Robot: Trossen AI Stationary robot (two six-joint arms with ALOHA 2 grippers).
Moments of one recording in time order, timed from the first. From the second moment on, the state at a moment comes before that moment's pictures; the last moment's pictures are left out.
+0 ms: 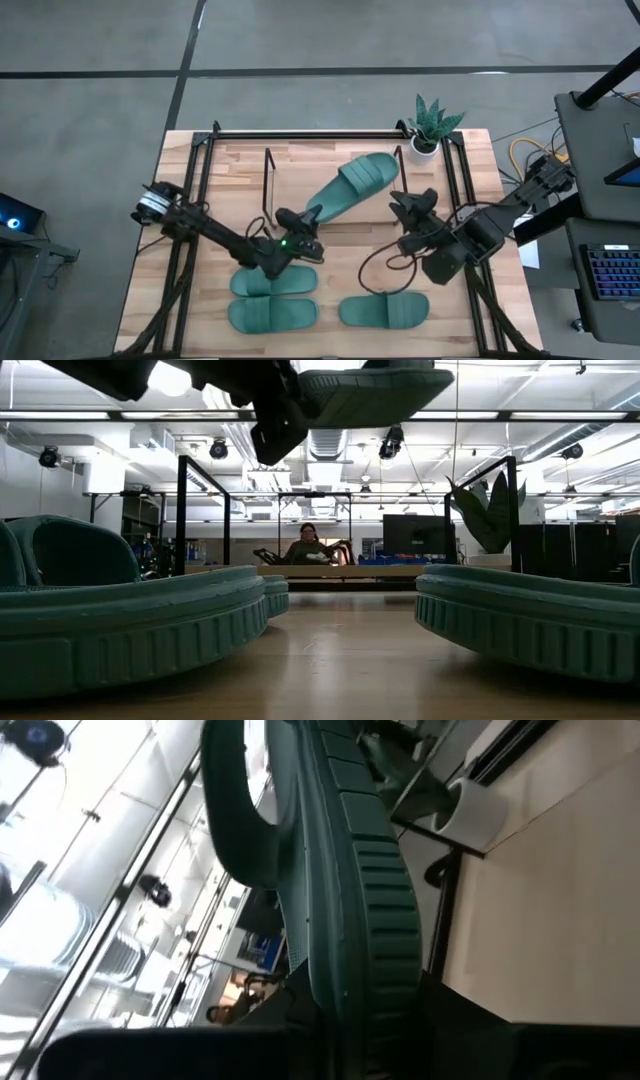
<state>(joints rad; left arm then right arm) -0.40 1.78 0.93 1.09 -1.29 1.34 0.62 1.28 1.21 -0.84 1.31 -0.62</state>
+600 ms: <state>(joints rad) -0.42 1.78 0.93 1.09 -1.30 1.32 0.52 1.28 1.21 -0.93 1.23 -0.58</state>
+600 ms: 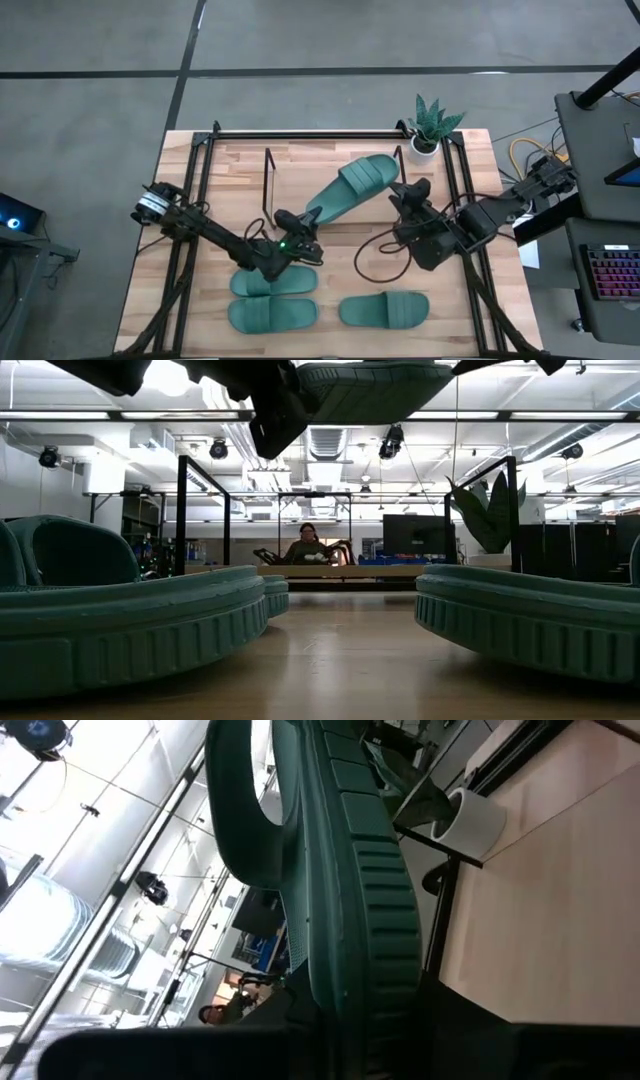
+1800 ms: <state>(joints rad) -0.45 1.78 0.93 1.10 -1.28 1.24 0.42 1.28 1.19 -0.91 1.10 -0.41</state>
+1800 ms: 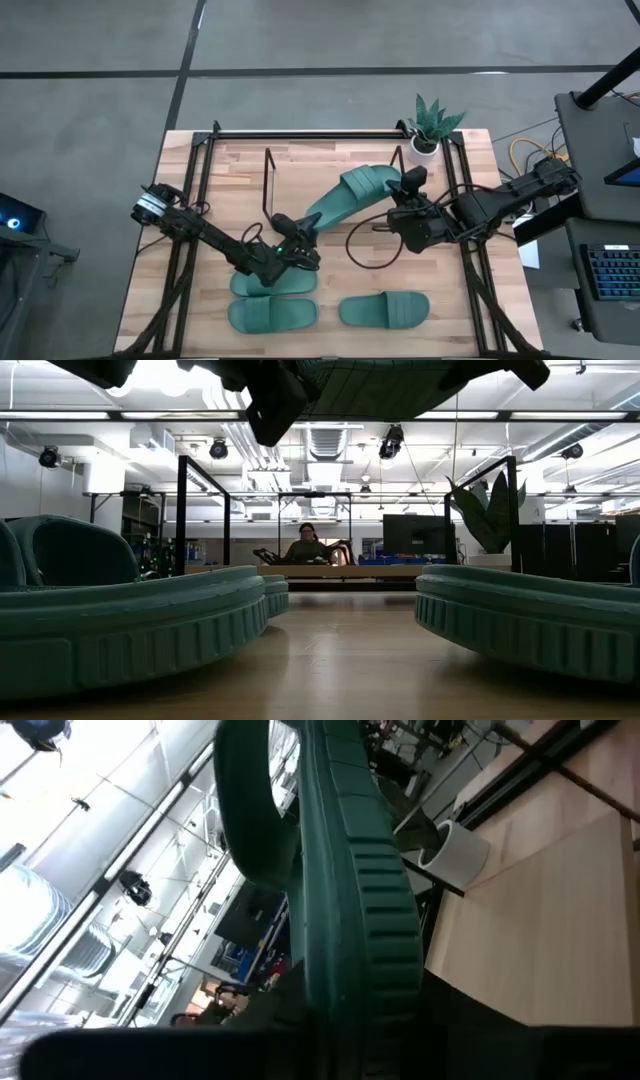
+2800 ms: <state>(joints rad) -0.49 1.11 0.76 0.27 -0.54 0.38 0.34 0.93 0.64 0.22 0.74 -0.99</state>
